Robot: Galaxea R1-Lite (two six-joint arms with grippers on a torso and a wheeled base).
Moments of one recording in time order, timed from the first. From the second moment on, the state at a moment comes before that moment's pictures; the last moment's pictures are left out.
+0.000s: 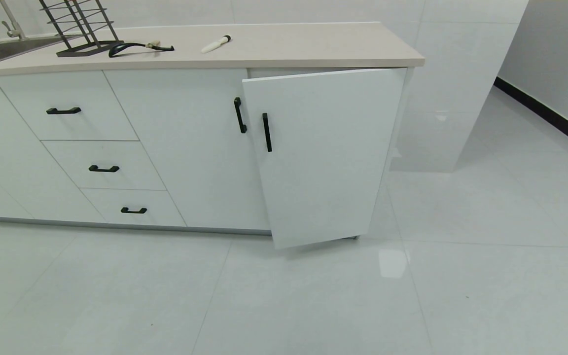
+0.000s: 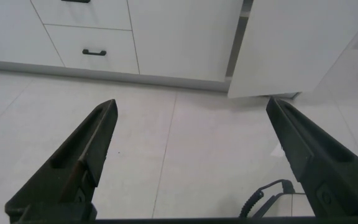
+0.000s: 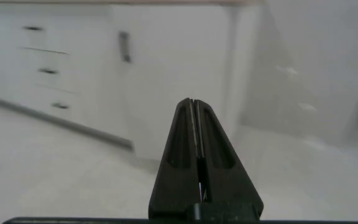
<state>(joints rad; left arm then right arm) 0.01 0.00 0.00 0.00 0.05 -0.04 -0.06 0.11 -0.01 -0.41 0.28 0.06</state>
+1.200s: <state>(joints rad) 0.01 0.00 0.00 0.00 0.05 -0.04 -0.06 0.08 0.00 0.00 0.03 -0.02</state>
